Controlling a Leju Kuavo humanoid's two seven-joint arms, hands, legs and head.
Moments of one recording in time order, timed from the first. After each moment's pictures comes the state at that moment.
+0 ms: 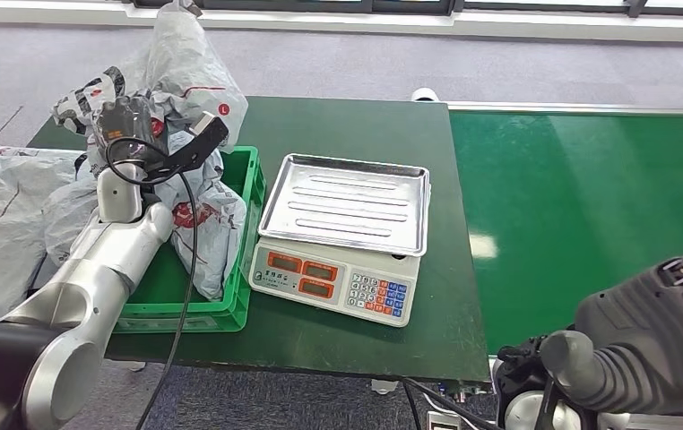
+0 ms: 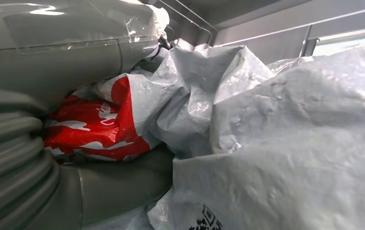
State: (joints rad) left arm -1.01 0.03 -0.10 -0.38 -1.40 0.70 0.11; right arm -0.05 0.27 0.26 -2.08 0.73 -0.70 -0.70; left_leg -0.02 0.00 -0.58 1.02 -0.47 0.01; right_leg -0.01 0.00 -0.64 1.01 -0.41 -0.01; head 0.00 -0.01
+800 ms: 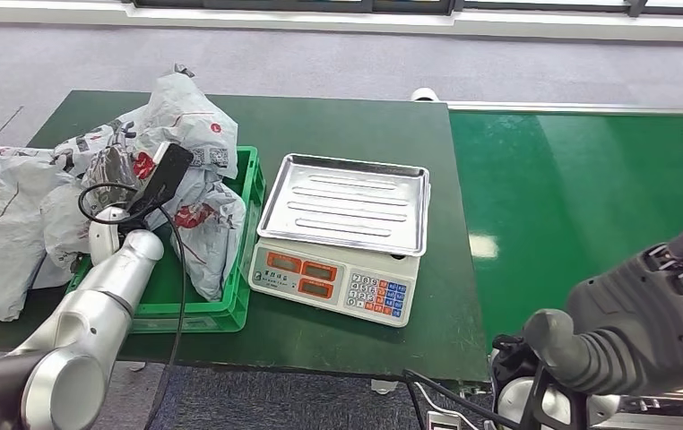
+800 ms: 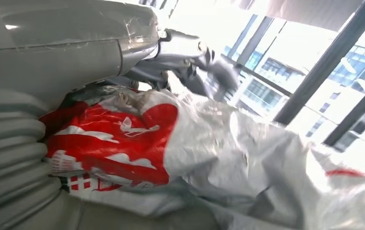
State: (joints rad) left arm -0.89 0.01 0.19 -0.36 -1.01 0.68 -0.28; right arm -0.08 0.28 0.24 -2.03 0.76 -0.70 -0.70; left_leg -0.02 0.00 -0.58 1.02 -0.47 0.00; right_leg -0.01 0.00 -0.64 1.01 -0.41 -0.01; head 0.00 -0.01
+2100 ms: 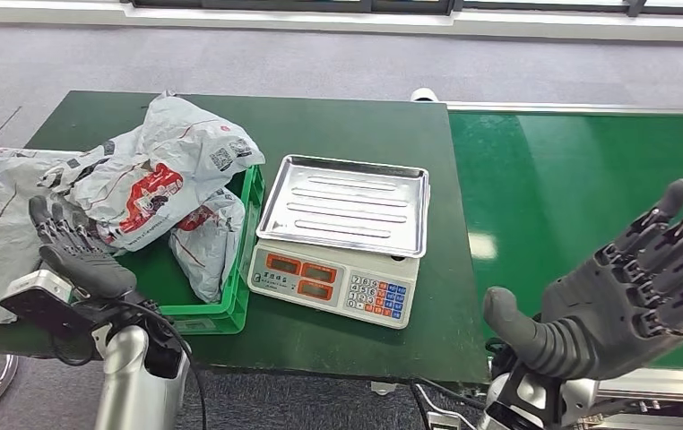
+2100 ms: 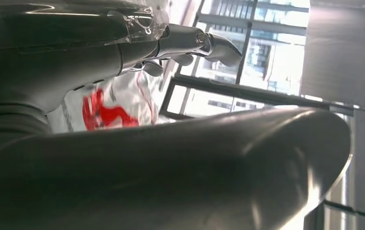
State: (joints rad) left arm -0.22 -0.27 0.11 -1.43 0.08 0.40 -0.70; right arm -0.04 0.27 0.20 -1.95 0.84 -0.70 -0.69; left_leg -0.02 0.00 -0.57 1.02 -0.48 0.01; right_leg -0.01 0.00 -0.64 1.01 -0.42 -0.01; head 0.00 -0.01
